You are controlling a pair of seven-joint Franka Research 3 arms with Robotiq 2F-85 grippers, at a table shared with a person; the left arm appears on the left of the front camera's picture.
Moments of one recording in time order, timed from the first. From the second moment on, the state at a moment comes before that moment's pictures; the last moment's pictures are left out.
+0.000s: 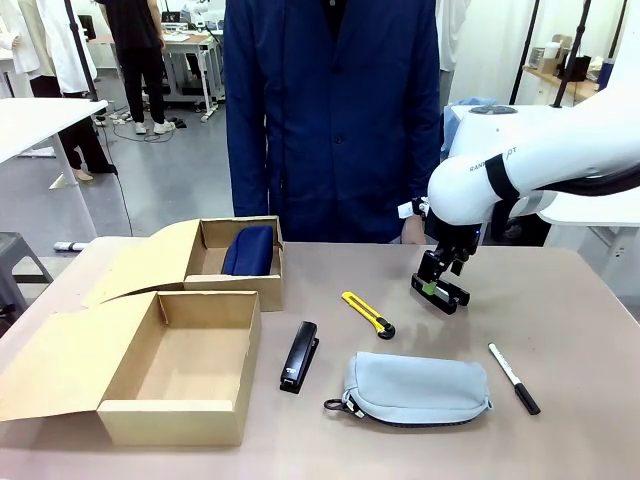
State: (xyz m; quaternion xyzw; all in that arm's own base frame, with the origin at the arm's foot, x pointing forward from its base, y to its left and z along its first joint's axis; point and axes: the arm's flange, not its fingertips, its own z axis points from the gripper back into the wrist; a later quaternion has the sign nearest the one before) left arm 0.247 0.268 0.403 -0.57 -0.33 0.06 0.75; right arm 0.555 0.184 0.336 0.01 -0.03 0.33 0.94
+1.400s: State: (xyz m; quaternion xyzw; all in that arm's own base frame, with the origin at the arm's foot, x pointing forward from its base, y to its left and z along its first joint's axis) left arm 0.247 0.268 0.403 -0.57 -0.33 0.06 0.75; right arm 0.558 0.188 0.312 -0.01 -0.02 0.31 0.95
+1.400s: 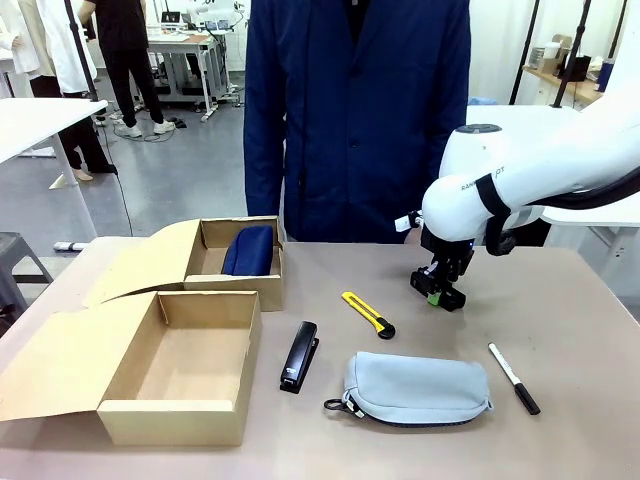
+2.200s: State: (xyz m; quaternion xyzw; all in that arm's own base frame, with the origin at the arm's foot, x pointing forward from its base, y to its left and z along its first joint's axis) left arm 0.246 0.269 0.403 -0.57 -0.33 0.06 0.75; right arm 0.356 0.057 0.464 0.18 -0.06 0.05 0.98
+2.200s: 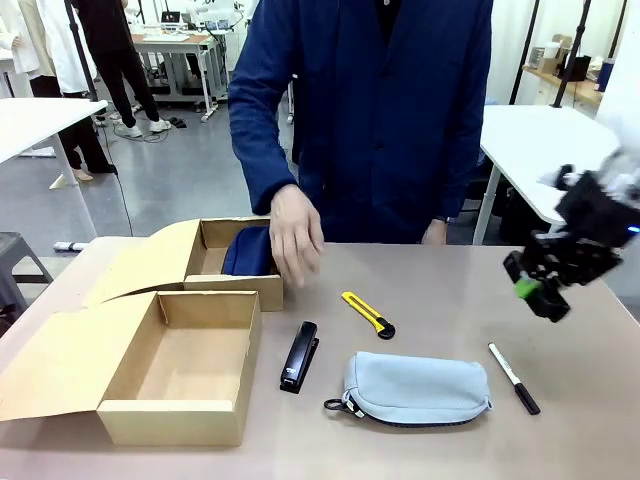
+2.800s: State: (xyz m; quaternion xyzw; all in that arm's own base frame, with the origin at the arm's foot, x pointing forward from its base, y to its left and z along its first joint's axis) left arm 0.247 0.269 0.403 -0.57 -0.33 0.06 0.75; right arm 0.334 0.043 0.464 0.21 -0.07 0.06 0.97
